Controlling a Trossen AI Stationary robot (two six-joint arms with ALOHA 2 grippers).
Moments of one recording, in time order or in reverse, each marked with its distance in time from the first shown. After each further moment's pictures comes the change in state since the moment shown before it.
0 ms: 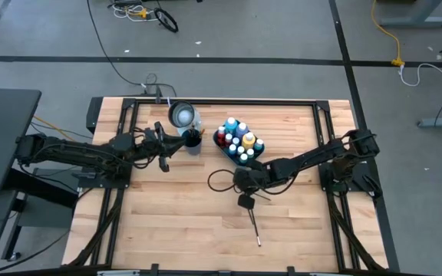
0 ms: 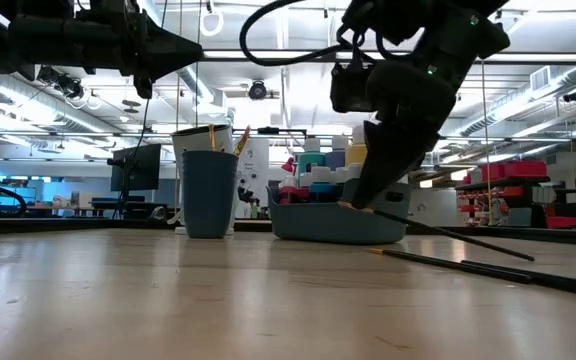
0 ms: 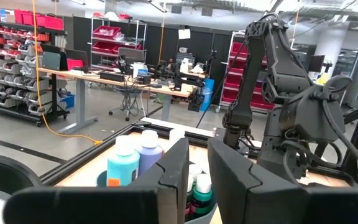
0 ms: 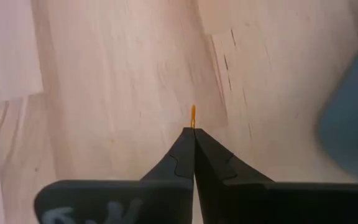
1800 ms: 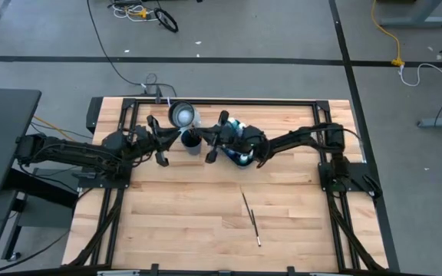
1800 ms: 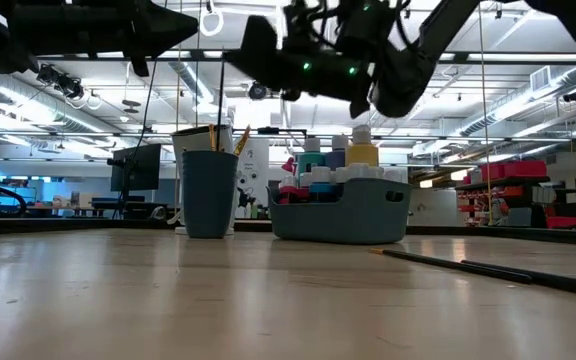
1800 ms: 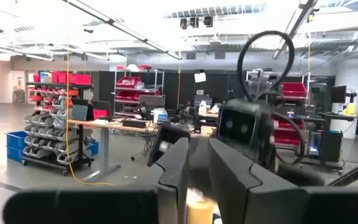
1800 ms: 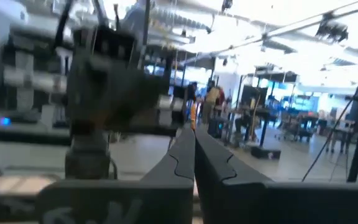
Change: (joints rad) left arm 0.000 0.000 0.000 0.201 -0.083 0.143; right arm -0.312 0.281 0.097 1.565 -0.054 -0.590
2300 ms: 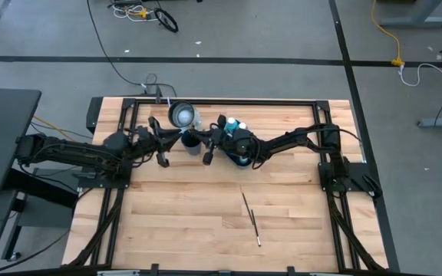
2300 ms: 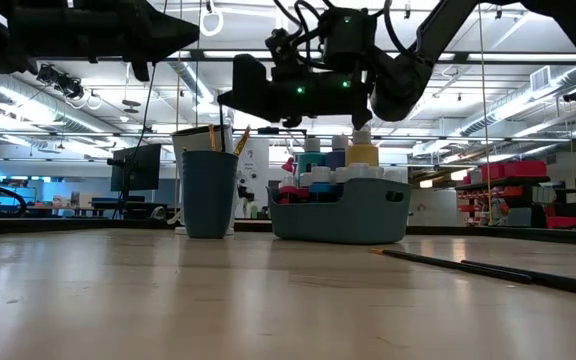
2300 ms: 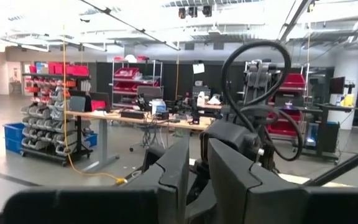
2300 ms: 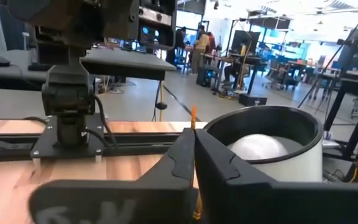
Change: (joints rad) left arm 0.000 0.000 0.000 -0.042 0.008 -0.013; right arm 0.000 0.043 0.020 -0.216 0.104 0.027
